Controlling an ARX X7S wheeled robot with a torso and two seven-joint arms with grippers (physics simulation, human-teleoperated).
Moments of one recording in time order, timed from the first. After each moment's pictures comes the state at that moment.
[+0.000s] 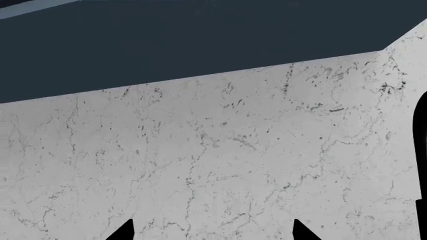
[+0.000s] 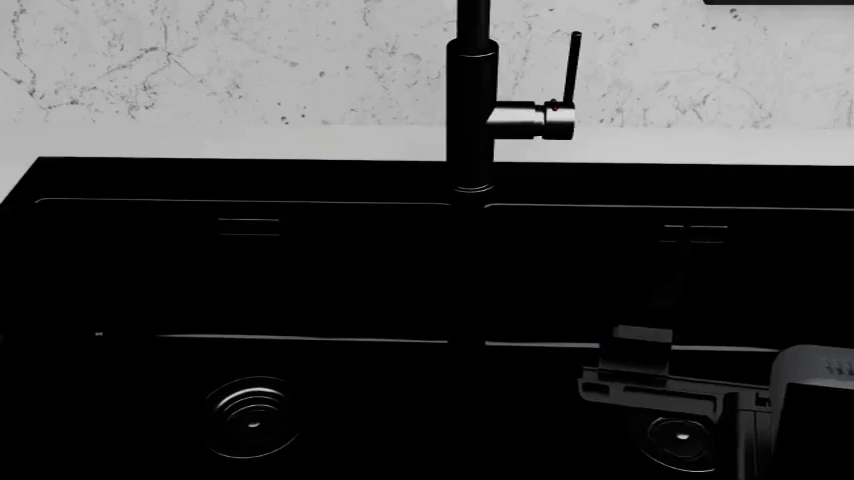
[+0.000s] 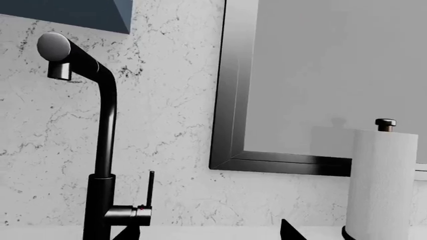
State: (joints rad) left arm -0.30 -0.33 -0.06 0.86 -0.24 -0.76 -0.32; right arm 0.26 0.37 0.08 -0.85 0.30 0.78 0.31
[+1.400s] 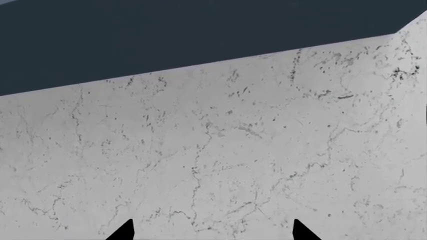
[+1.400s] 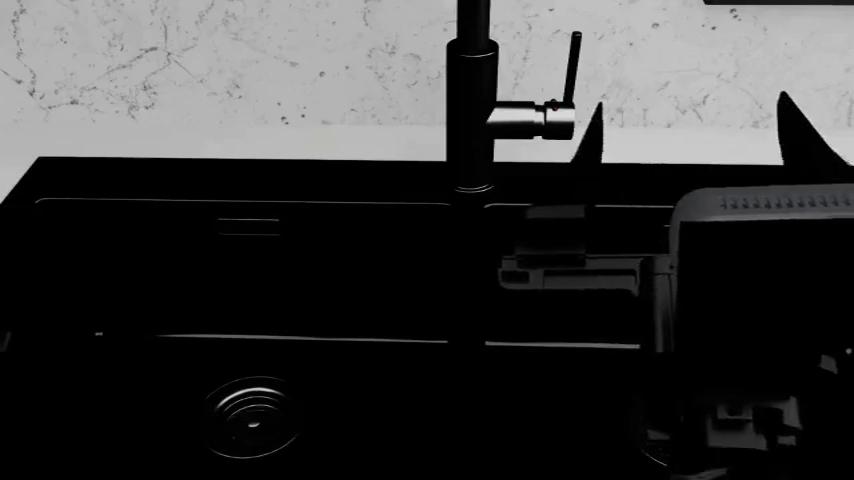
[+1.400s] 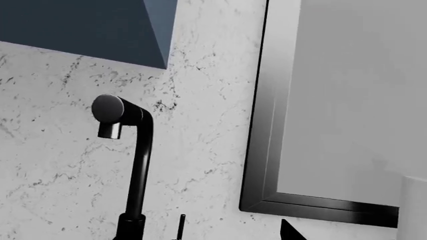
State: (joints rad) left arm -0.32 -0.17 -0.10 0.86 0.00 -0.82 -0.11; right arm 0.60 0.39 -0.11 -0.78 0.37 0.92 0.38
